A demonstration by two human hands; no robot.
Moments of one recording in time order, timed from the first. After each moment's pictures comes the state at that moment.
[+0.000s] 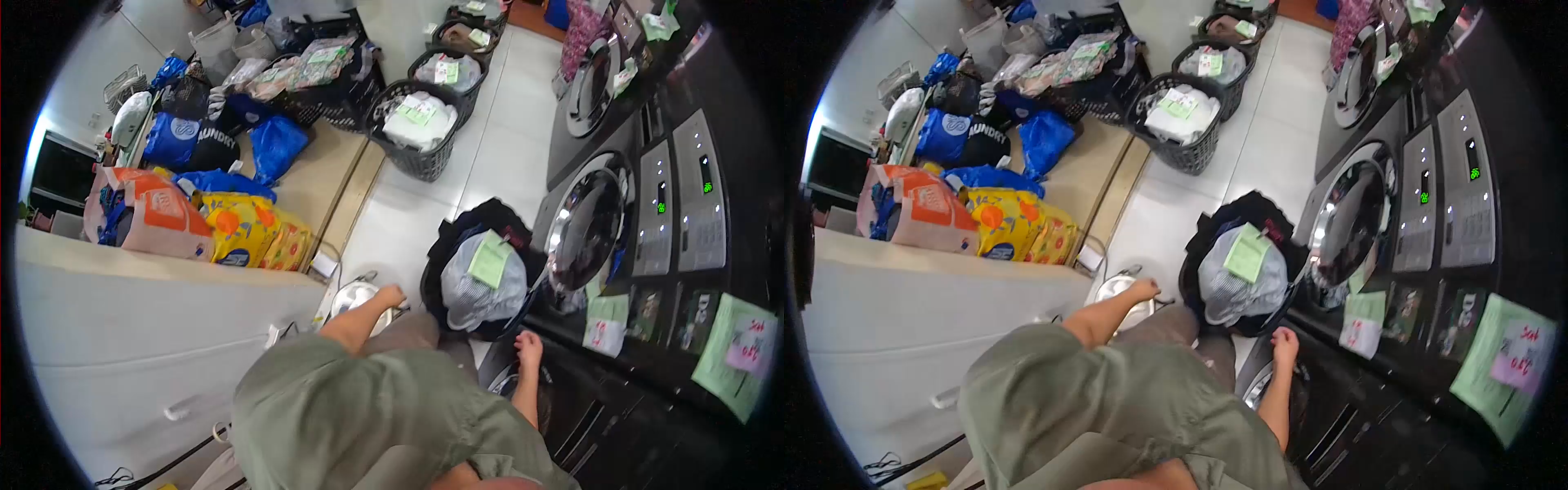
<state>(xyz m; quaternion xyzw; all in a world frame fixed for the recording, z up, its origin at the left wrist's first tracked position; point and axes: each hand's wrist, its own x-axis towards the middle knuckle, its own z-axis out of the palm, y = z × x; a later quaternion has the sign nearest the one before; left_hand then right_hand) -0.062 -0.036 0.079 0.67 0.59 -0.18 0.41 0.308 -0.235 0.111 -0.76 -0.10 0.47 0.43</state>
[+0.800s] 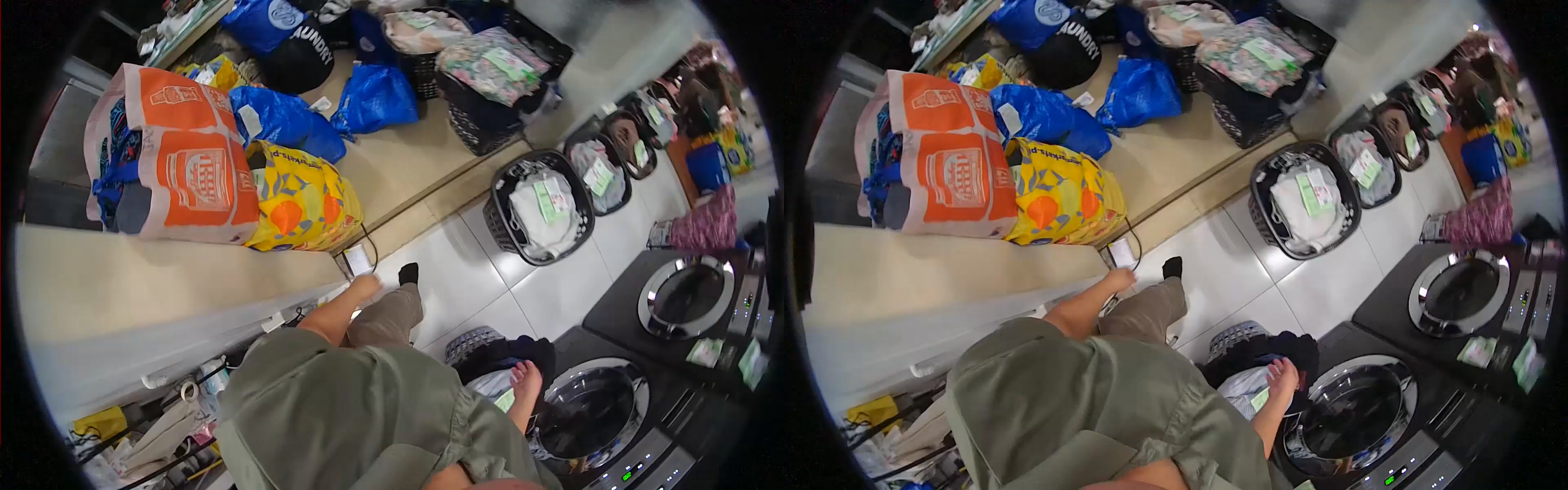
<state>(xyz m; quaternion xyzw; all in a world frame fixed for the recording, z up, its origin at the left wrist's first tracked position) -0.335 0.127 0.036 0.57 0.71 -0.09 0.41 0.189 0.125 0.143 -0.71 -0.02 0.61 0.34</state>
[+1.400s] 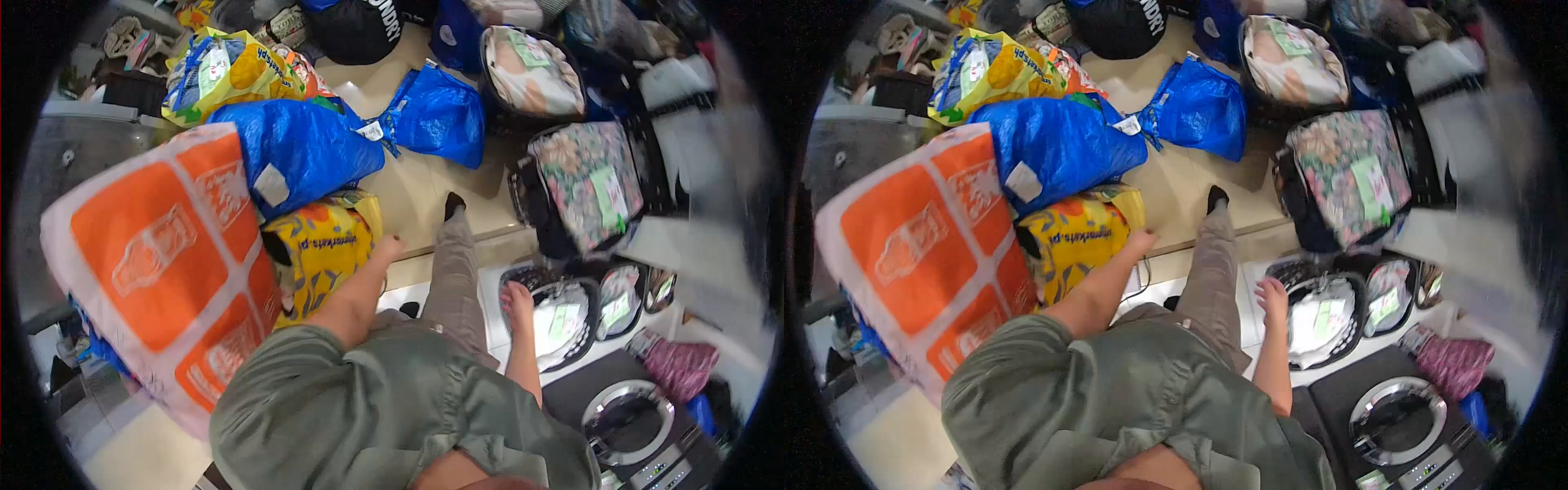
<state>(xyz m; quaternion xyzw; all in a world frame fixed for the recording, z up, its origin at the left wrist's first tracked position) -0.552 0.419 0.033 0.15 0.86 0.15 0.46 -0.228 0.577 0.132 -0.65 -0.35 0.67 0.06</state>
